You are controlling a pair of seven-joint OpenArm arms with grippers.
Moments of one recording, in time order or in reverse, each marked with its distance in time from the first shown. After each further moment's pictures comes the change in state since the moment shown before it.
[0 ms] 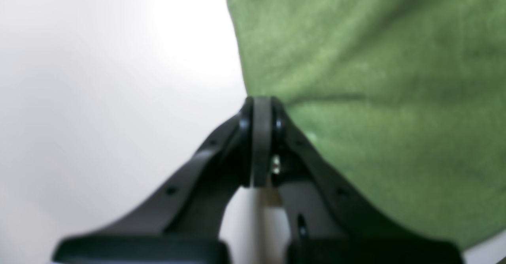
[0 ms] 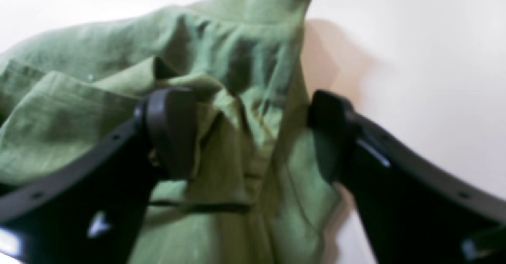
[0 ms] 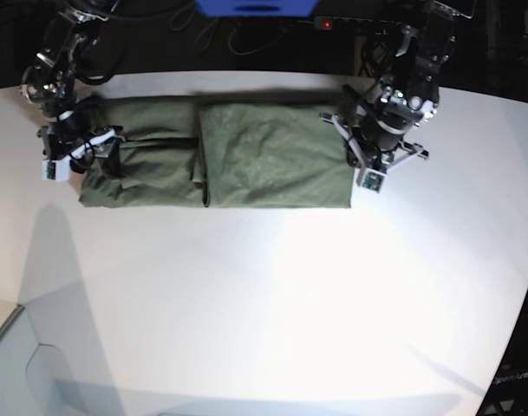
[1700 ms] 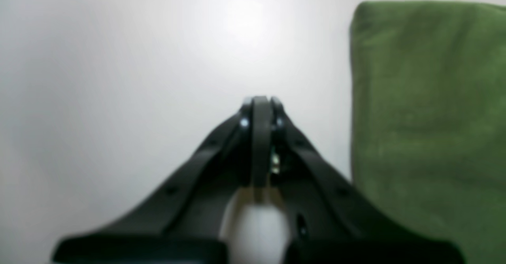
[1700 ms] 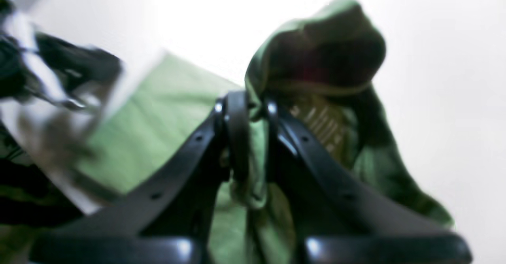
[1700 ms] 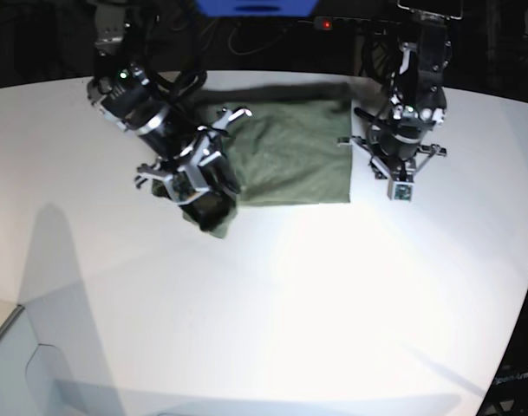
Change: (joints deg) left arm -1.0 6.8 -11.0 -7.0 1.1 0.7 -3.3; right arm -6.9 -4.1 -36.6 31.5 -3.1 -0.5 -7.6
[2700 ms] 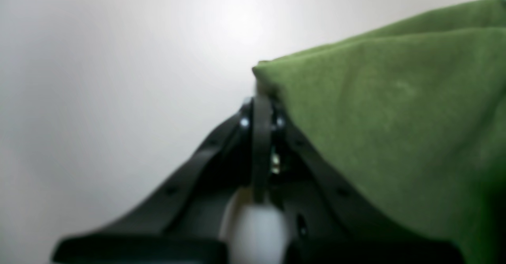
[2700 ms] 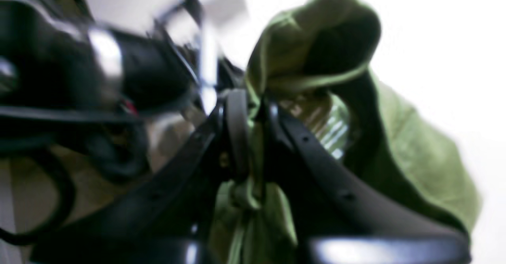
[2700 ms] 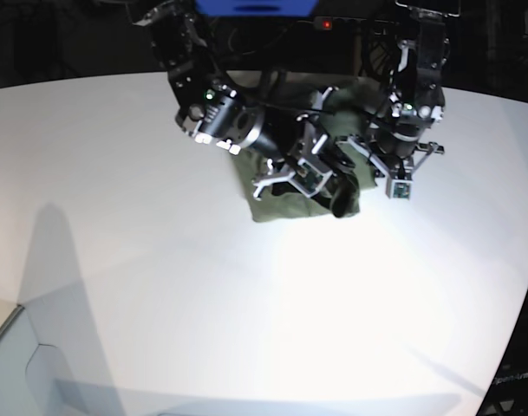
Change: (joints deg) left arm 0.4 0.6 -0.4 0.3 -0.5 0.1 0.2; right arm 9.8 -0.8 -23.7 -11.5 -0.3 0.0 -0.3
